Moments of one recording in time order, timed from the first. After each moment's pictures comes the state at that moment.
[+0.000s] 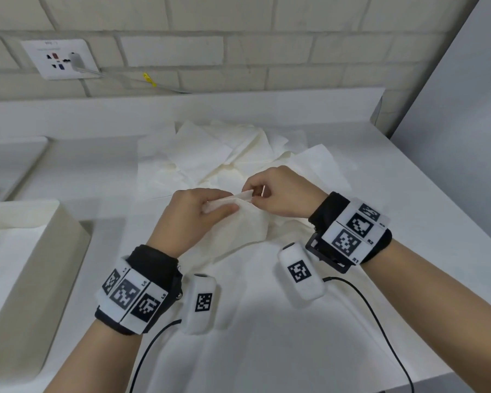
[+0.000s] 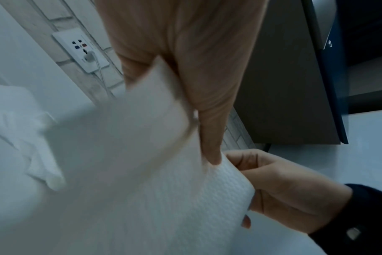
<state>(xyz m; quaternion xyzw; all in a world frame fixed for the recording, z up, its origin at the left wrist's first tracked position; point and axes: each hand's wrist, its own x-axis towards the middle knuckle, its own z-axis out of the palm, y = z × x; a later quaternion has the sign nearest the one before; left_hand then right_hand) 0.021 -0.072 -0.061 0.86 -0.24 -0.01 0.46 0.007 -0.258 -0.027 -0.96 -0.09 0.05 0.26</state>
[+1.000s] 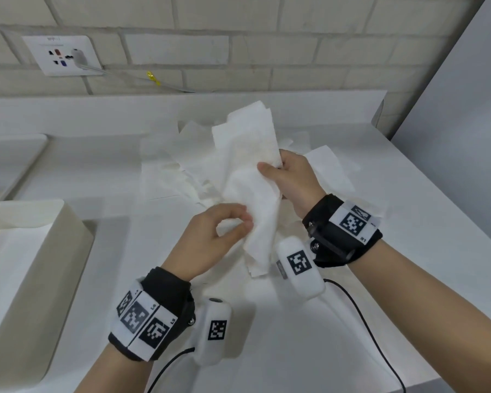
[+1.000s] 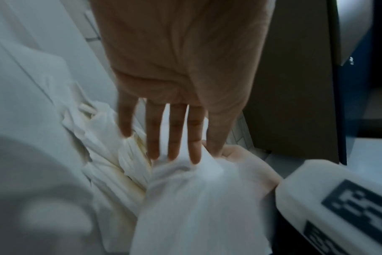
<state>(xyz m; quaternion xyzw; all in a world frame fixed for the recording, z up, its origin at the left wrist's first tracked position) 0.004 -0.072 -0.082 0.81 -0.26 -0.09 0.52 0.021 -0.246 -0.038 -0.78 0.11 -0.10 0.61</state>
